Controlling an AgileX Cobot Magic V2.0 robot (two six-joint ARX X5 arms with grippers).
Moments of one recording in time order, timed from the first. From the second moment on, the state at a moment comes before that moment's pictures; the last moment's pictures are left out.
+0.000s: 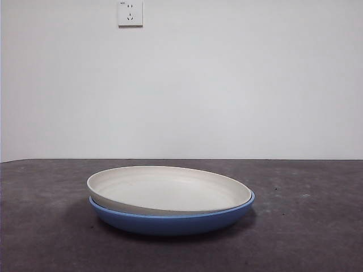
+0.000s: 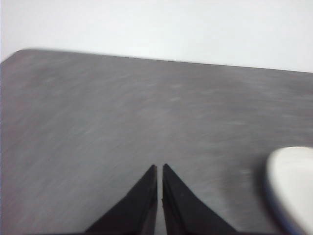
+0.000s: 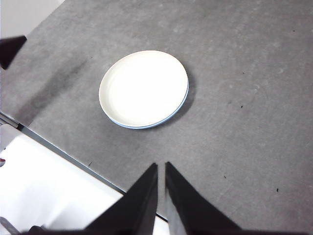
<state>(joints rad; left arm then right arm) -0.10 0.10 0.14 -0.20 0.03 -0.12 0.40 0.43 1.17 -1.33 -0.26 0.16</state>
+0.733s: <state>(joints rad) -0.09 0.00 0.03 -0.18 -0.03 -0.08 0.40 0.43 1.17 -1.33 -0.26 0.16</state>
